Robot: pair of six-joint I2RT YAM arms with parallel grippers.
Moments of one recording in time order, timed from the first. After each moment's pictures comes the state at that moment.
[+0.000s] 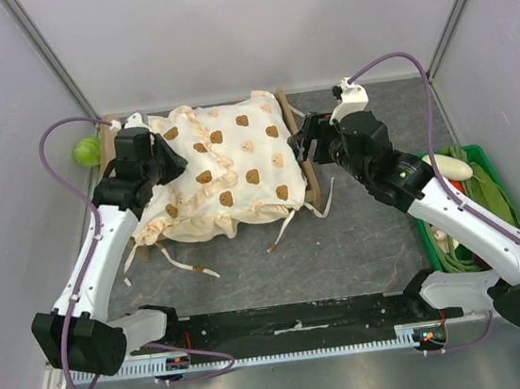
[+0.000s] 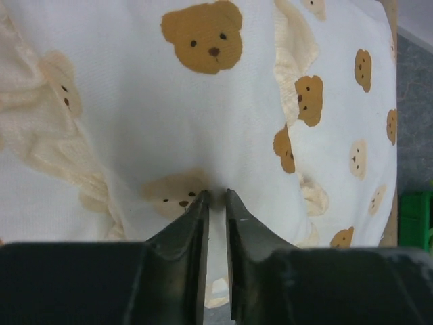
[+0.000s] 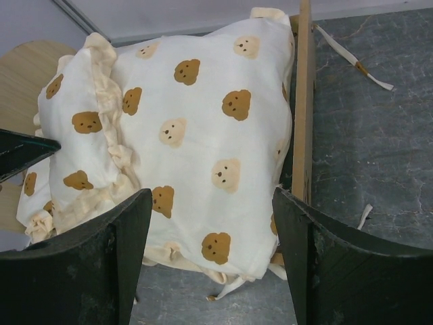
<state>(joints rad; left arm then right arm) -0.22 1.21 1.19 -0.56 -0.03 -0.56 0.69 1.18 1.22 -0.32 0.28 0.51</state>
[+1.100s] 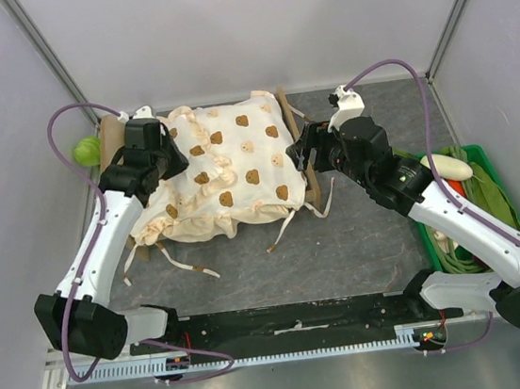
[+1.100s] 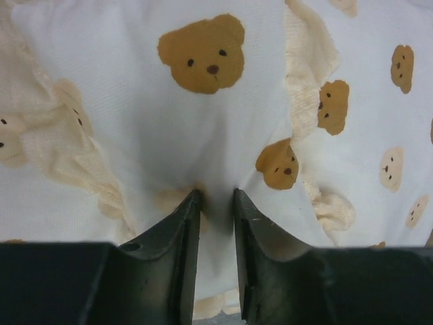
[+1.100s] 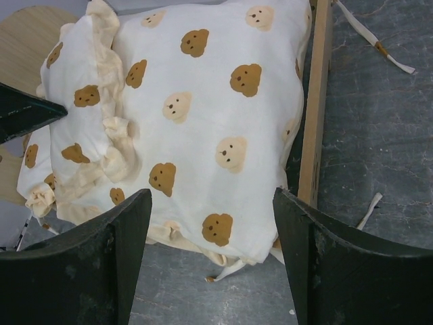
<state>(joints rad) -0.27 1.30 1.29 -0.66 -0.13 -0.50 0.69 1.16 1.17 -0.33 0.21 0.50</state>
